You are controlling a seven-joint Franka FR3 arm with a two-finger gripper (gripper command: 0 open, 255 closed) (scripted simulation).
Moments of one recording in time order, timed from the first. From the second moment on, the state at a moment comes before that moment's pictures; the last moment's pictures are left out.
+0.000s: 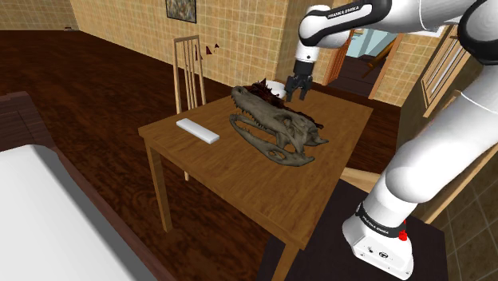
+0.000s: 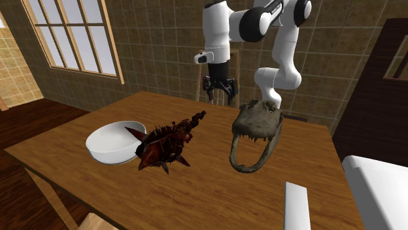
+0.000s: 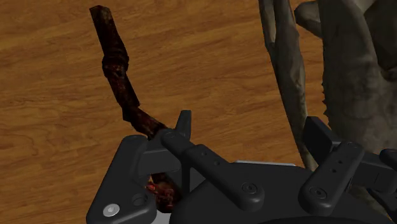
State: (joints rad) arm -0.12 -0.19 -0.25 -2.13 0.03 1.87 -0.17
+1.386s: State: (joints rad) arm -0.21 0.24 -0.33 -1.87 0.22 1.99 -0.32
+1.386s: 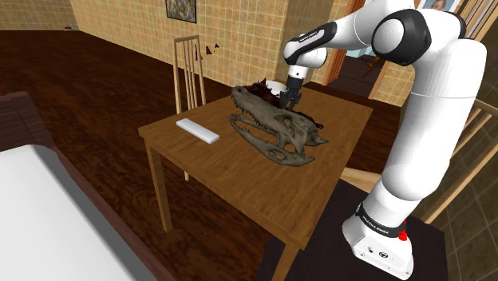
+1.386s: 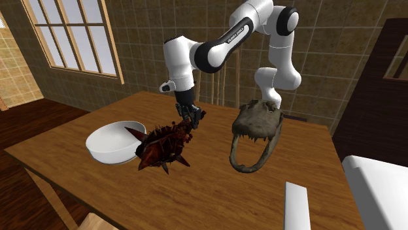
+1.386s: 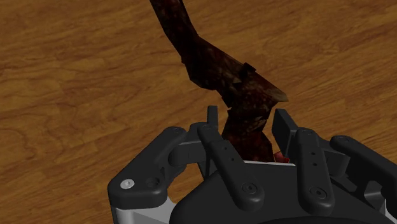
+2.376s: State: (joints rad) arm -0.21 0.22 -0.34 -1.83 0.20 1.92 -0.31
